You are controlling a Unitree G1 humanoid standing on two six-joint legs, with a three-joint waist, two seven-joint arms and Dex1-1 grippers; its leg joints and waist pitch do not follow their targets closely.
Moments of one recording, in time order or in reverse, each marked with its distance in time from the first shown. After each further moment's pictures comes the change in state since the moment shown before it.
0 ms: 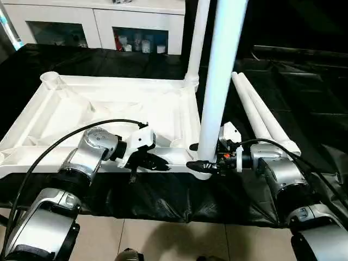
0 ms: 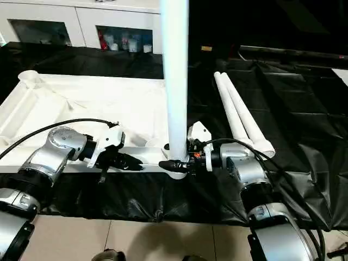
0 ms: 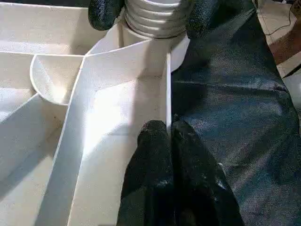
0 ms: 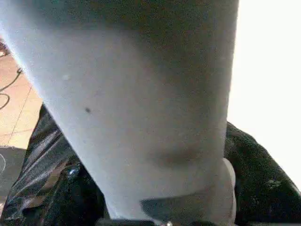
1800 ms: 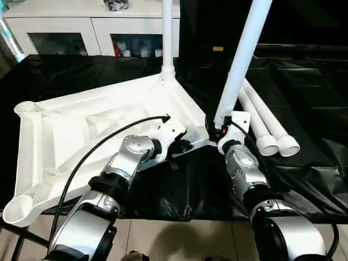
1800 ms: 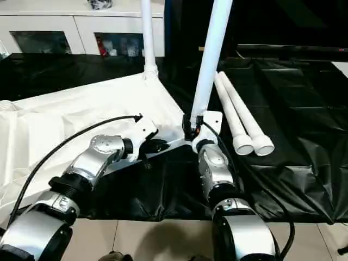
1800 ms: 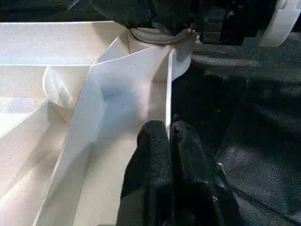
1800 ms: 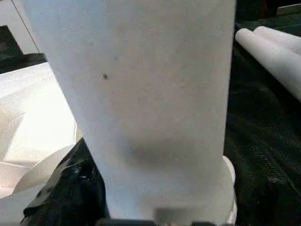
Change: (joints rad) left arm -0.016 -0.273 0.048 0.013 0.070 0.176 0.600; right arm -0.124 0.293 -0.291 0.393 0.019 -0.317 -1.125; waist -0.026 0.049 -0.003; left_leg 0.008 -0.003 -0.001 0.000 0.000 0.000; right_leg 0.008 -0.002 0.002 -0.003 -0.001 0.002
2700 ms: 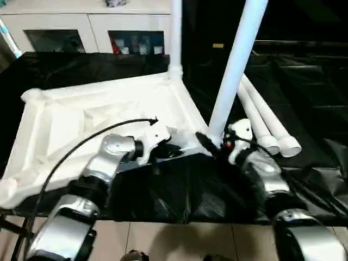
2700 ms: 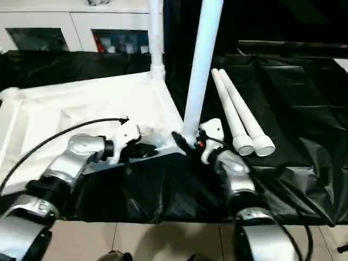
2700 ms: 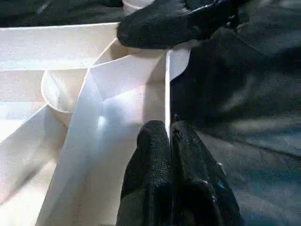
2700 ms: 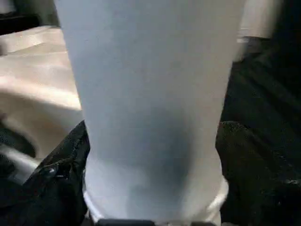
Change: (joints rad) left arm 0.052 0.163 -0.008 -0.045 -0.044 -0.160 -0.281; right arm 0.103 -0.183 0.099 -0.110 -0.023 -0.032 0.614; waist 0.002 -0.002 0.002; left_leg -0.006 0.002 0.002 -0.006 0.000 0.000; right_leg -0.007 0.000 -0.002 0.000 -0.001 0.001
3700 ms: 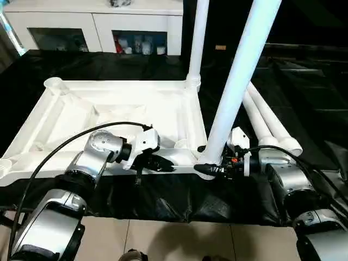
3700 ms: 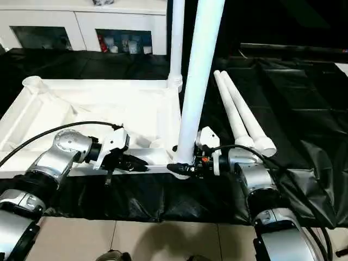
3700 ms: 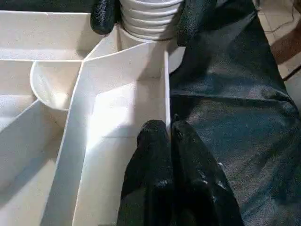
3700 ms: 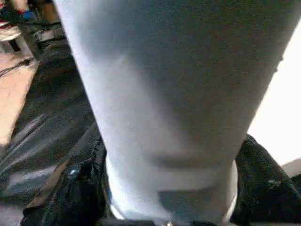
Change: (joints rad) left arm -0.036 0.073 -0.048 0.075 -0.028 -0.067 -0.237; right arm 0.058 -0.122 0.142 -0.229 -0.001 0.251 0.446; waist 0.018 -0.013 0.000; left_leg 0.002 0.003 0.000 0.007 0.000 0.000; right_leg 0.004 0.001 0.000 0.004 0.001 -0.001
